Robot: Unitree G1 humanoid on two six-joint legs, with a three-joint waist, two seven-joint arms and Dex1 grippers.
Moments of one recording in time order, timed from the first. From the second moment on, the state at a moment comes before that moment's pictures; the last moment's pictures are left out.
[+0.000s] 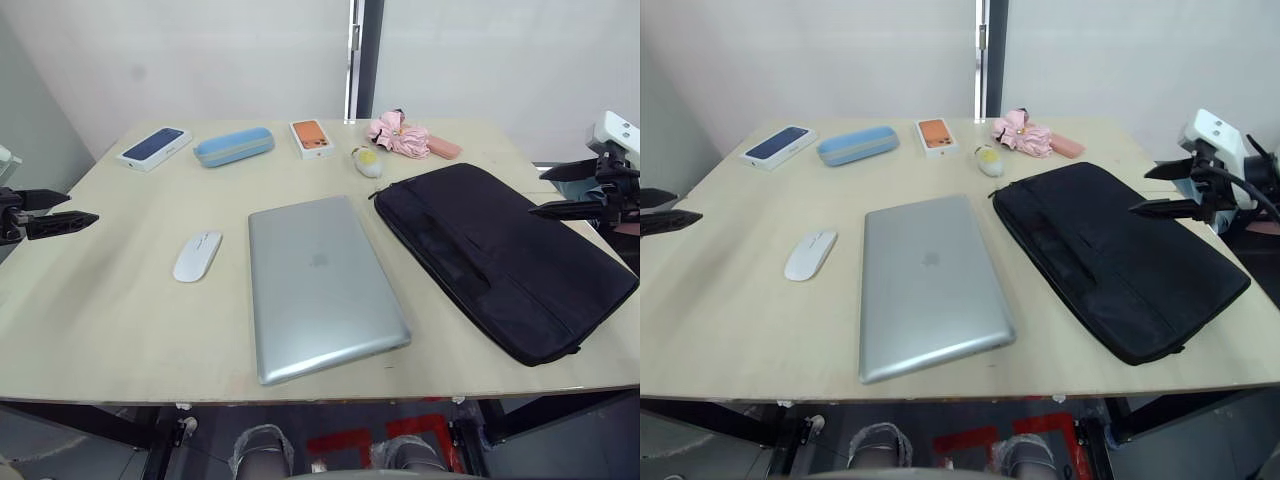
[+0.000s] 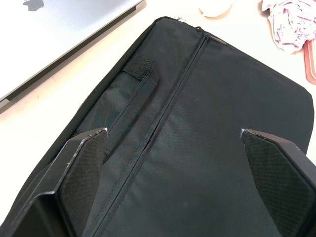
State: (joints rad) left arm -0.78 1.28 0.18 0.95 -0.23 0.31 -1.44; right arm -0.87 -1.20 0.01 0.51 0.21 0.43 1.51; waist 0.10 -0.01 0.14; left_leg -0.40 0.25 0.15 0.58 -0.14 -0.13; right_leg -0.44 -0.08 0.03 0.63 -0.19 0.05
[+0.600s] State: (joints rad) left arm -0.79 1.27 0.18 0.95 -0.22 0.33 -1.44; right arm -0.87 -1.20 0.01 0.50 0.21 0.45 1.51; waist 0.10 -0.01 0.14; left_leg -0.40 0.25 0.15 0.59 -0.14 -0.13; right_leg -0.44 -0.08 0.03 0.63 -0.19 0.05
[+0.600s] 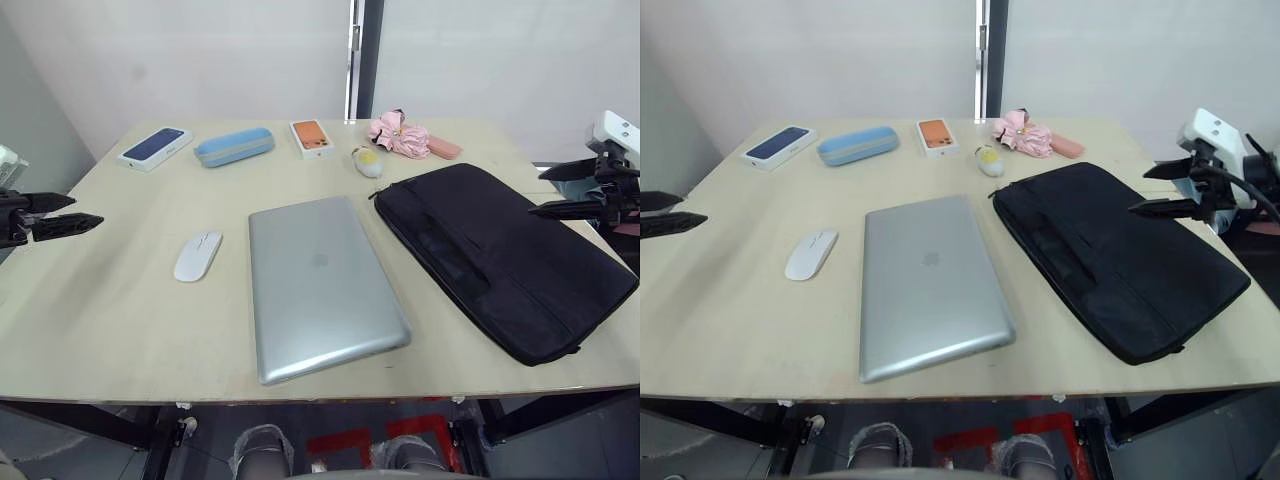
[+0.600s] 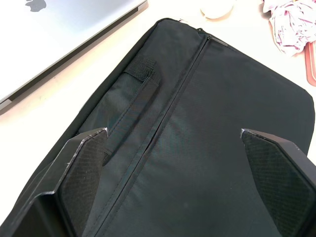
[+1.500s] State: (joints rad) left arm -0.84 1.27 0.15 0.95 -0.22 0.54 -1.49; right arm -0.87 -1.20 0.01 0.50 0.21 0.44 1.52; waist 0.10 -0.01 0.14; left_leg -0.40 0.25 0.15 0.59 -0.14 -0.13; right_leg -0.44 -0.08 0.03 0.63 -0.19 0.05
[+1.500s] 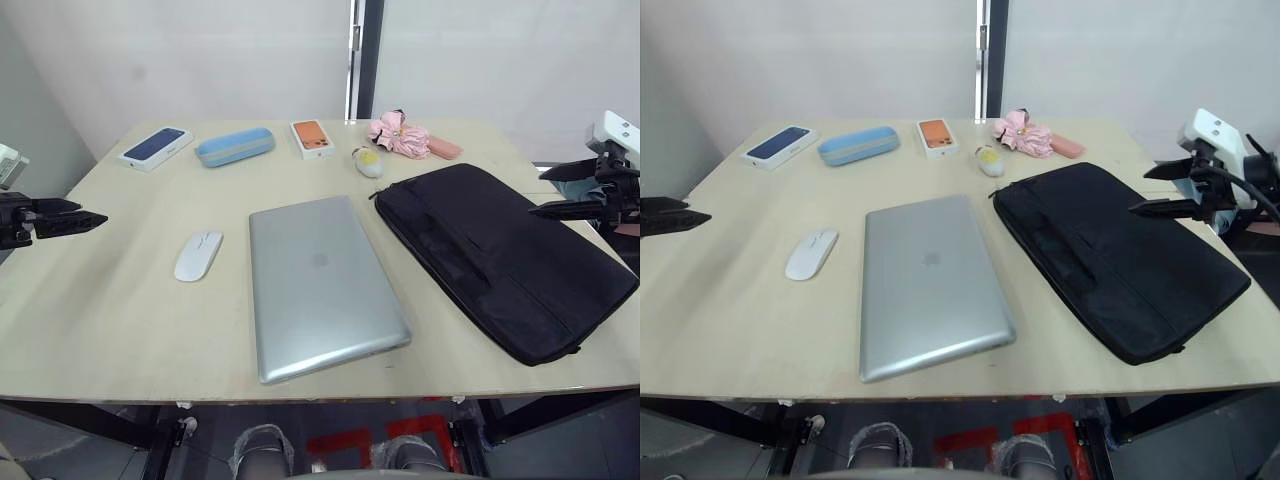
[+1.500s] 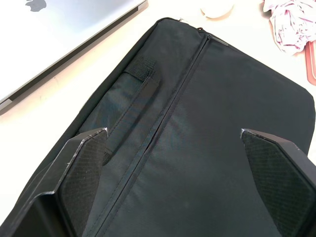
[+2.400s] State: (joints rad) left arm -0.62 1.12 0.00 0.50 -0.58 1.31 -1.54; right arm -0.73 -0.87 0.13 0.10 0.20 0.53 1.25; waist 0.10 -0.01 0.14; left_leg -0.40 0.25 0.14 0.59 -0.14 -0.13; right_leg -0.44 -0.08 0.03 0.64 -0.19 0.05
